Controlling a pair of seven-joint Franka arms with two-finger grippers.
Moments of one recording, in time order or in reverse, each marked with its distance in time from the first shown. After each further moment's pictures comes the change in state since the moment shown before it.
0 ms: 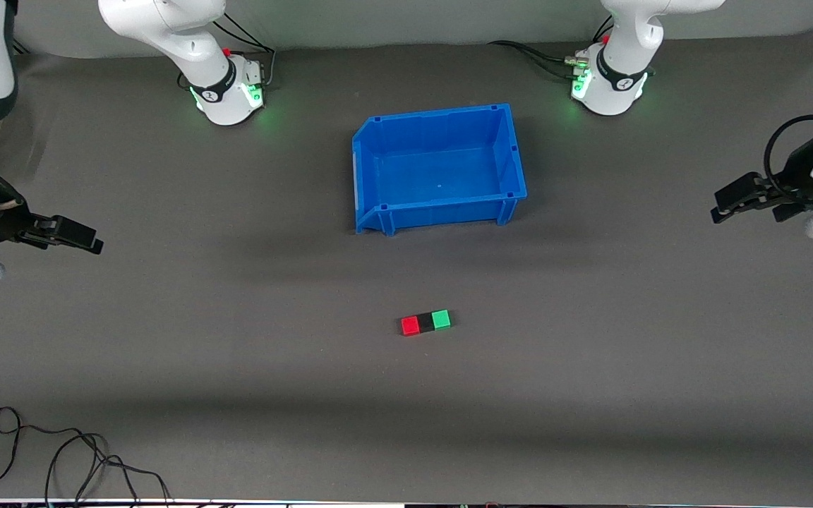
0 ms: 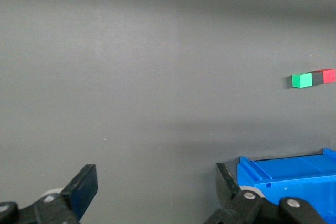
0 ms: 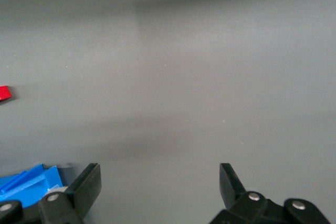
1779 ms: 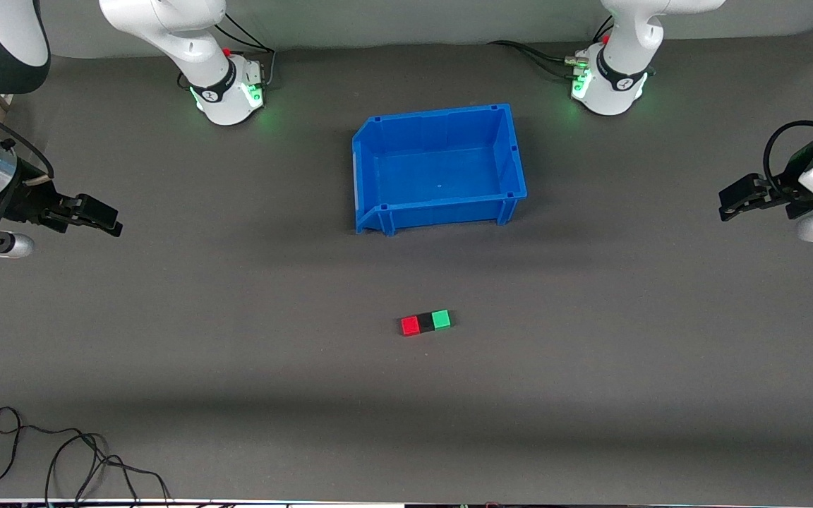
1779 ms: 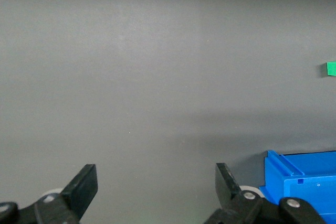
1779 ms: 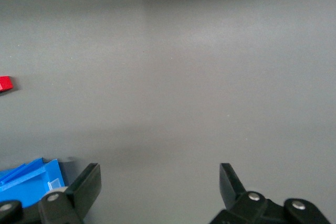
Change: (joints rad) left arm -0.002 0.011 -0.004 0.012 0.101 -0.037 0.016; right arm -0.100 -0.097 0.180 -0.122 -0.048 0.054 0.062
